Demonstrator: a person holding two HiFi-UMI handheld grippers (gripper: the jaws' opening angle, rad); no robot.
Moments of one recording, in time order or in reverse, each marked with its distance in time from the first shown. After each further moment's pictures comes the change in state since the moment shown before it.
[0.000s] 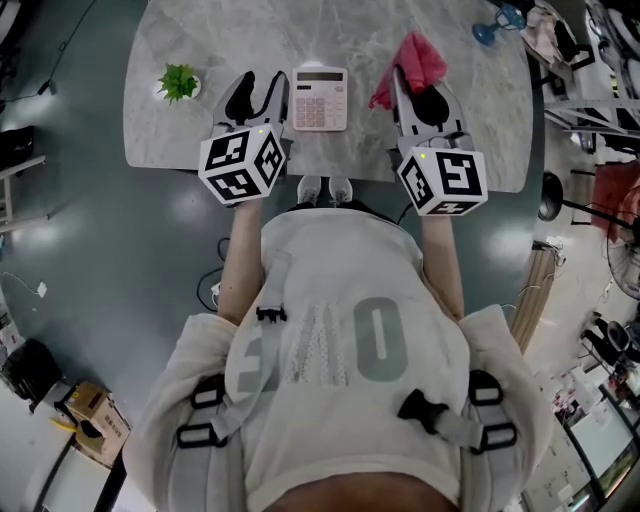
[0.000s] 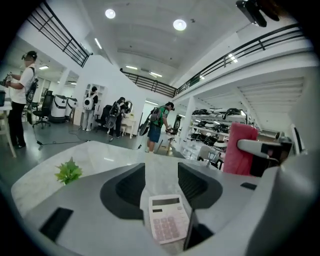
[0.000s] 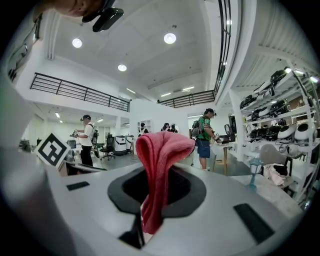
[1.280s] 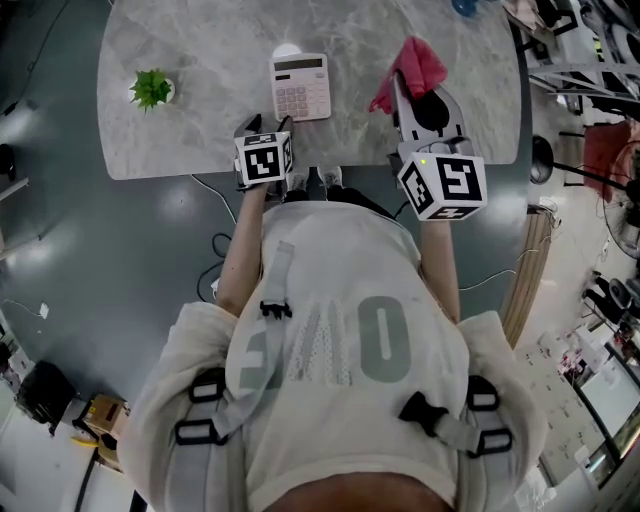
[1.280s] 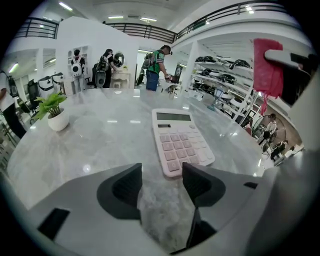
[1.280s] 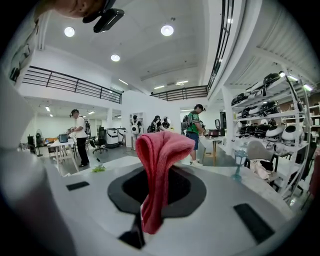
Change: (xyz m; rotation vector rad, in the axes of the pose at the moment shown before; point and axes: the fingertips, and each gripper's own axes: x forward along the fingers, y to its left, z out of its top) left arm 0.024 0.018 -0.219 0.071 0.603 0.016; right arm -0.025 -0.016 -0.026 0.006 0.092 -0.101
